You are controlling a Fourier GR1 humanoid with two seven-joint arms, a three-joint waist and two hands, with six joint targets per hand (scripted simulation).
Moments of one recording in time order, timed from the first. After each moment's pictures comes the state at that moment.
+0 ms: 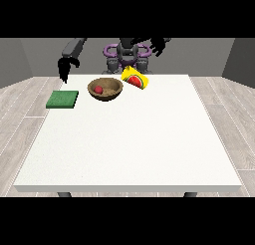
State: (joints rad) left arm -0.68 0.03 -0.17 -1.28 -0.32 0.44 0.28; right arm -0.17 -0.25 -0.32 -1.11 -0.31 0.30 -0.14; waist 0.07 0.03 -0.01
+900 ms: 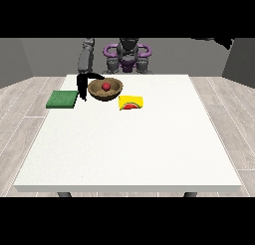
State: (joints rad) left arm -0.67 0.52 0.38 -1.23 0.38 -0.25 0.12; right arm -0.25 -0.10 -0.28 -1.02 -0.25 0.14 -0.29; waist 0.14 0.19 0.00
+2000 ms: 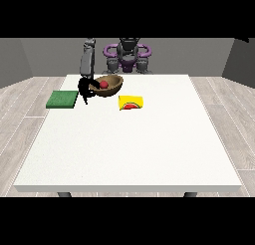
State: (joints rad) left arm -0.67 0.68 0.50 -1.18 0.50 -0.37 0.13; right arm -0.31 -0.09 -0.29 -0.86 -0.19 -0.02 -0.47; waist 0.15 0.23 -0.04
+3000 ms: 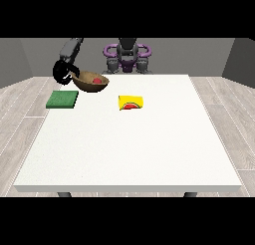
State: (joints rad) left arm -0.54 0.80 0.58 -0.92 0.48 -0.45 0.02; right arm -0.45 -0.33 -0.23 -0.98 -0.13 -0.06 0.16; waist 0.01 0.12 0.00
